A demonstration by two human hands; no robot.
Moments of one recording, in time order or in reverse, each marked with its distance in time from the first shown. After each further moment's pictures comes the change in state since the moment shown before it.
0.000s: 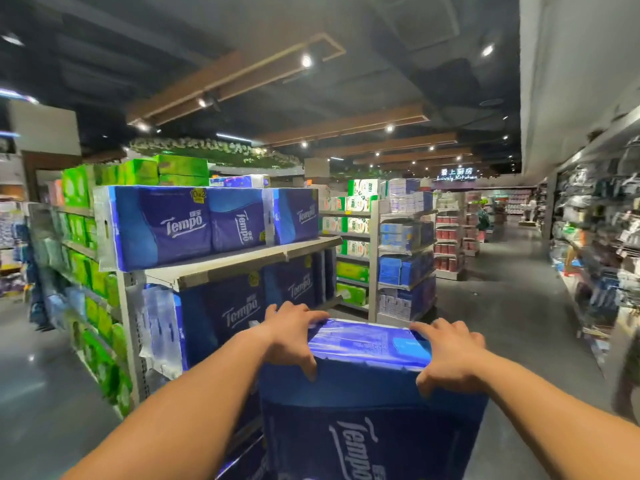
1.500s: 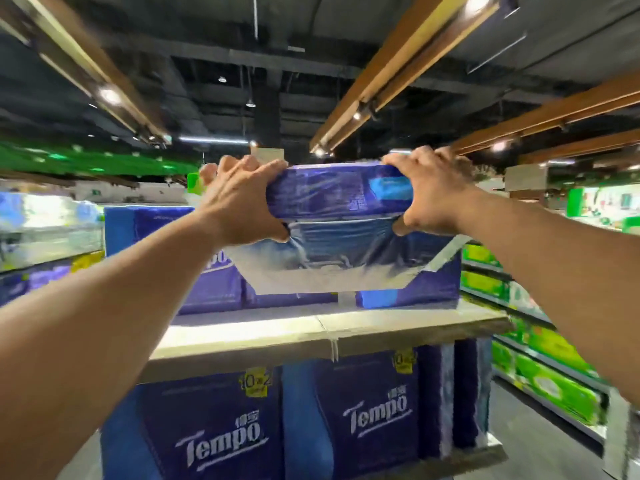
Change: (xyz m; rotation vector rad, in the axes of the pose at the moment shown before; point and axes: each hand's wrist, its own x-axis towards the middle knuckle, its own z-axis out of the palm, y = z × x) left_hand 0.516 -0.261 -0.175 0.574 0.791 -0.724; right_hand 0.829 -0.103 -0.163 0.091 0.659 -0.841
